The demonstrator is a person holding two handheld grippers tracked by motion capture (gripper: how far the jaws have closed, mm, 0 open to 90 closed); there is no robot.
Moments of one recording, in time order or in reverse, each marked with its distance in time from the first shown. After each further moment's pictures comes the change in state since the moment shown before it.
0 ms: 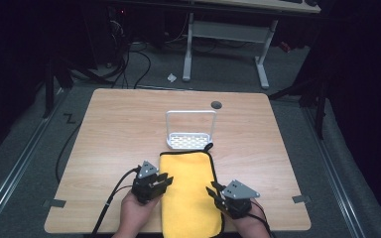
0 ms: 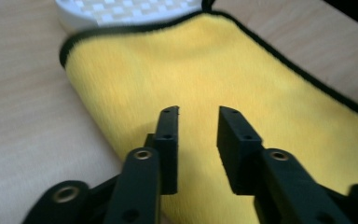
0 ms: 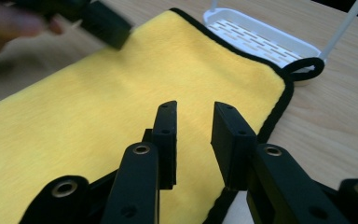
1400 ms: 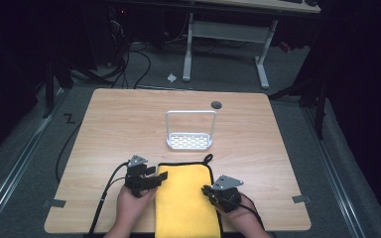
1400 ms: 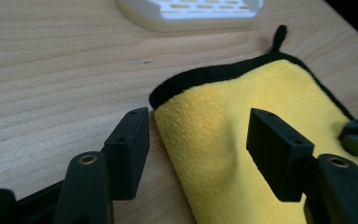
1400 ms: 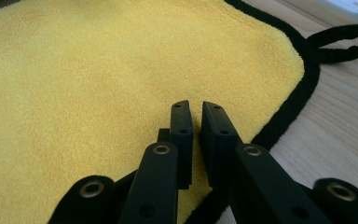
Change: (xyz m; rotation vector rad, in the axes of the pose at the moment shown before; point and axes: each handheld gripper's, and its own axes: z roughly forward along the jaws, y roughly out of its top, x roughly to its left) left arm 0.043 0.009 0.014 -0.001 0.027 -0.199; right arm -0.003 -0.014 0.039 0.176 0.093 0.005
